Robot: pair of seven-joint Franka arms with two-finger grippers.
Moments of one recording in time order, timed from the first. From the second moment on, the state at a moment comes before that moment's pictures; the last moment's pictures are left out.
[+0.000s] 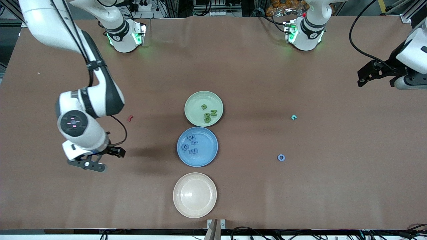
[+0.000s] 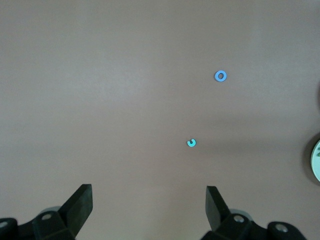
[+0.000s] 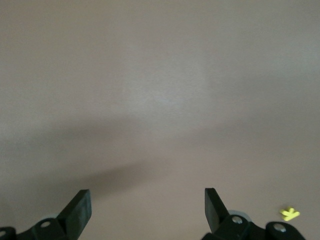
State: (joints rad) left arm 0.12 -0.03 -0.23 -1.56 0.03 1.56 -0.09; right arm 0.12 0.54 0.09 -1.52 -0.28 2.05 0.54
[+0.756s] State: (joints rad) left arm 0.10 -0.02 -0.22 -1.58 0.03 1.56 -0.05; right arm 0.07 0.31 -0.14 -1.52 -0.04 1.83 0.14
